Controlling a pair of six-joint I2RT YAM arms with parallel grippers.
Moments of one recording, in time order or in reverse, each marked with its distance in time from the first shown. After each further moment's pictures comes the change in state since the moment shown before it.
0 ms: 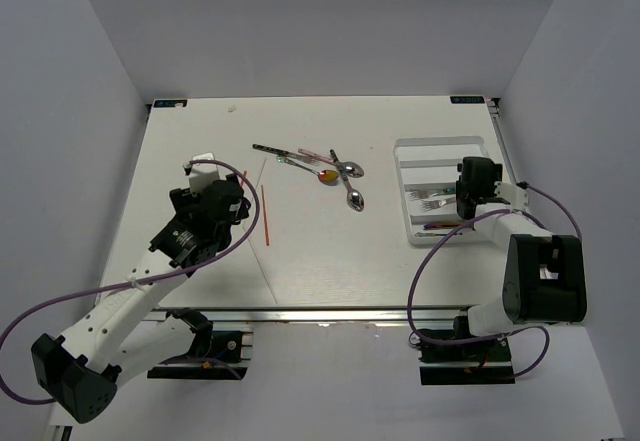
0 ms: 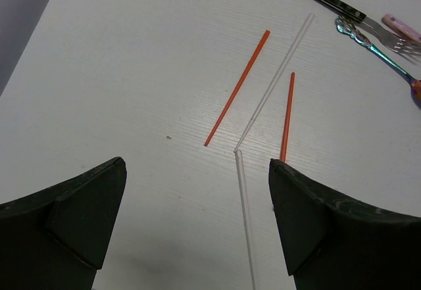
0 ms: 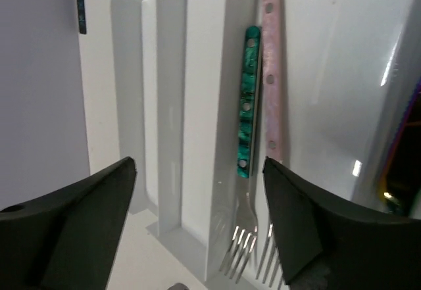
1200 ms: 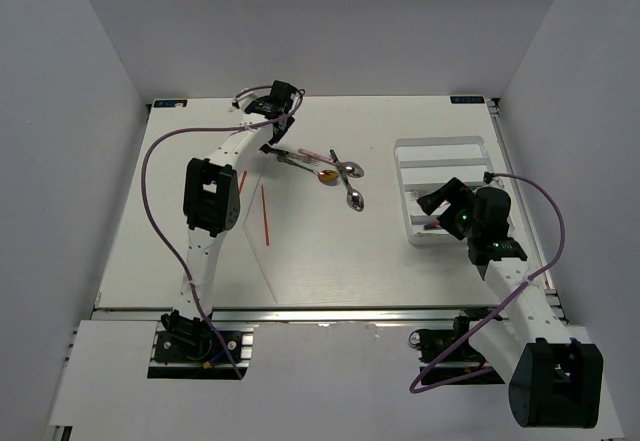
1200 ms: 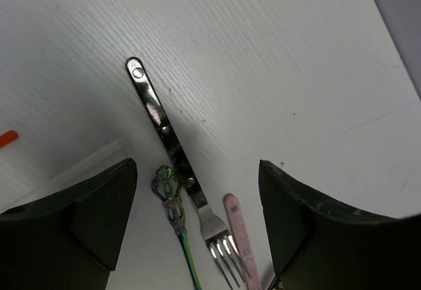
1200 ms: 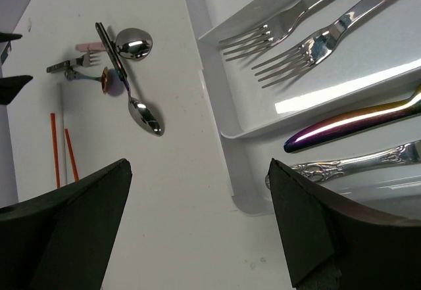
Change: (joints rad) left arm 0.240 1.468 1.317 -0.147 0.249 -0.626; right arm 0.015 -0.537 -0.234 -0.113 -0.674 -0.752
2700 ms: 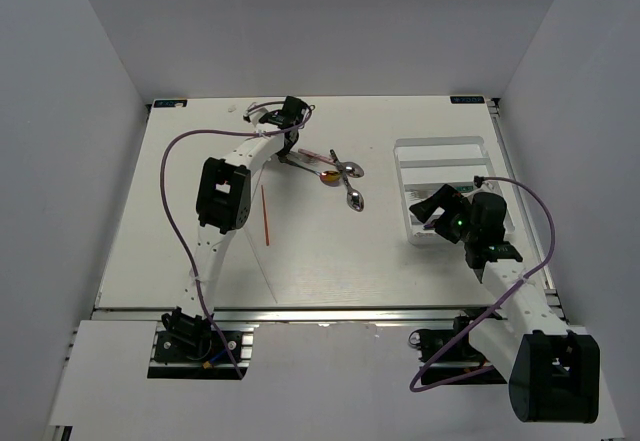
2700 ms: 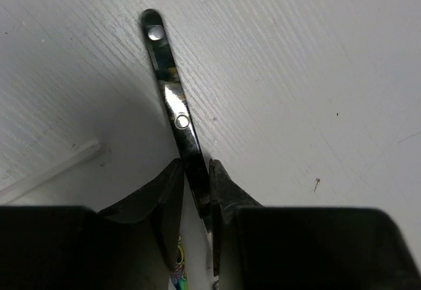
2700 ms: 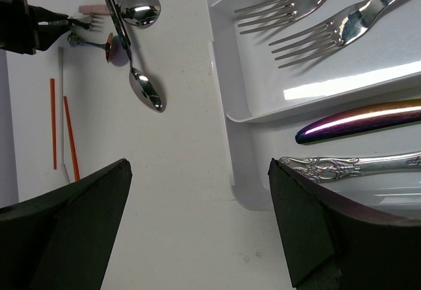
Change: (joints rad) left arm -0.039 0.135 0.021 0.048 -0.029 -0.061; right arm 0.002 0.029 -0.067 0.084 -0.118 -0.059
